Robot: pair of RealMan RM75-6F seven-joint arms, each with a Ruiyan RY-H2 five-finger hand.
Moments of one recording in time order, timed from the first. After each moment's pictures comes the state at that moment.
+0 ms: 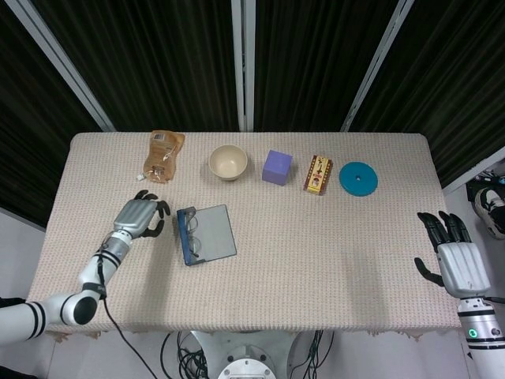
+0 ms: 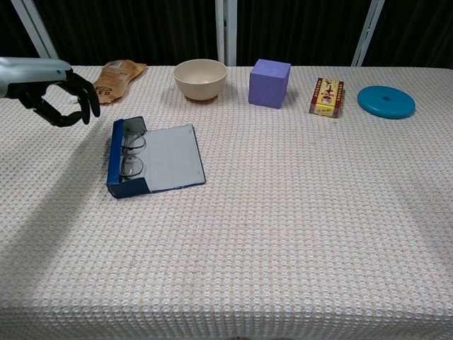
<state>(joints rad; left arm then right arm) -0.81 -1.33 -0.09 -1.52 0.84 0.81 0.20 0.15 -1.09 0.08 -1.67 -1.48 1.41 -0.08</state>
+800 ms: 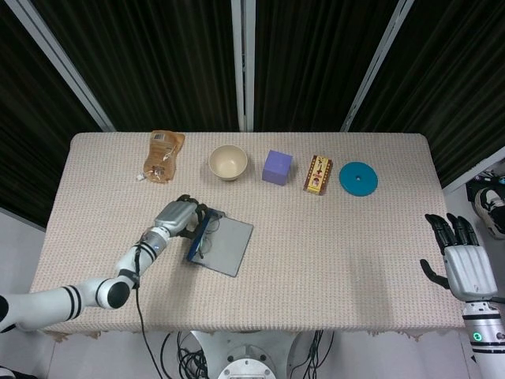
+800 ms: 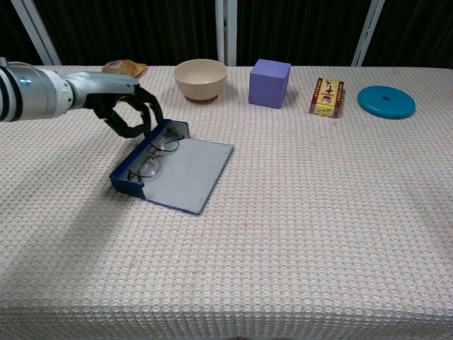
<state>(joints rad) -0.94 -1.47 -0.17 -1.44 0.82 0.62 0.16 0.13 -1.09 0.08 -1.66 -1.47 1.43 -0.08</state>
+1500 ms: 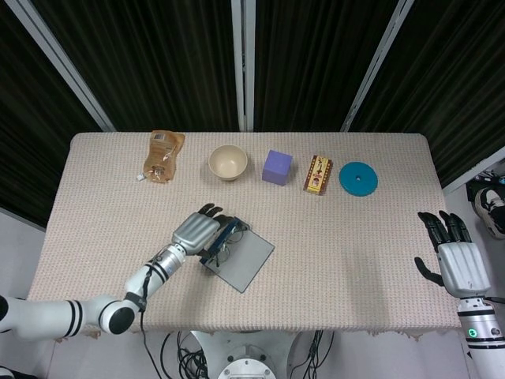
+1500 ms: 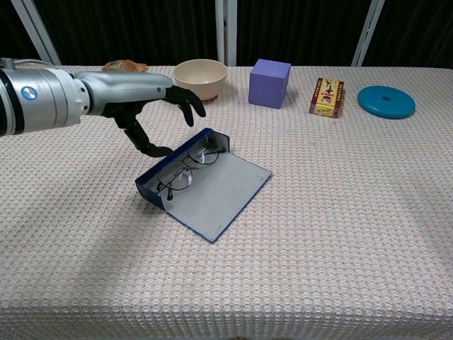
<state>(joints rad) -0.94 -1.45 -0.11 -1.66 0.94 0.82 0.36 0.15 -1.10 0.08 -1.65 -1.48 1.41 -0.07</state>
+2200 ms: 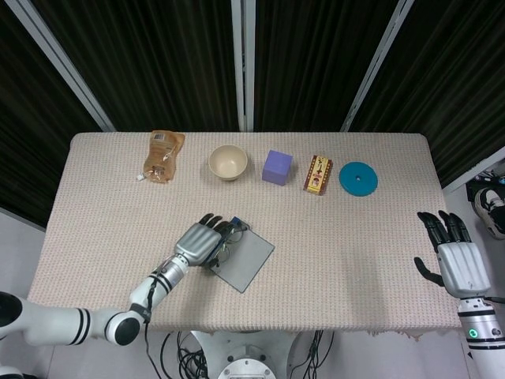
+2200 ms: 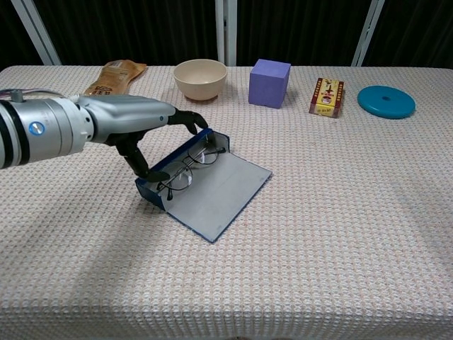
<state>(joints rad) -0.94 -1.51 -0.05 -1.70 0.87 0.91 0.52 0.15 -1.09 0.08 -1.66 -1.49 1.41 -0.07</state>
